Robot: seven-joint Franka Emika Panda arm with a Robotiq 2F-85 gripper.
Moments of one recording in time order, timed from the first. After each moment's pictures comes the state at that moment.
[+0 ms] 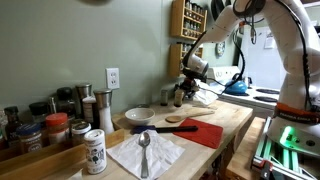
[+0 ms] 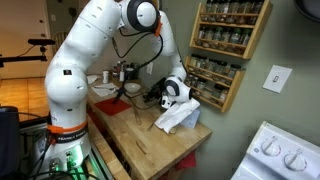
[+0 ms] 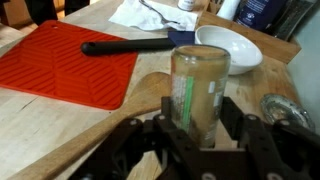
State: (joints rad) arm -0.15 0.46 -0.02 -2.12 1.05 1.74 0.26
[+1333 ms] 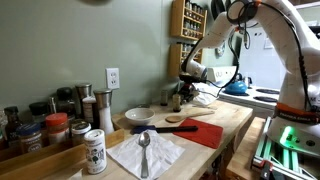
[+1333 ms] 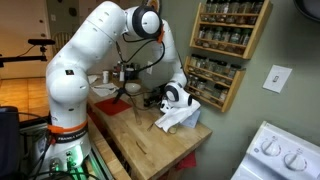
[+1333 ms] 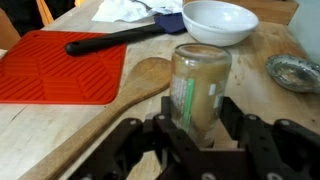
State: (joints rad) arm -0.10 0.56 -0.08 -2.07 1.11 1.74 0.40
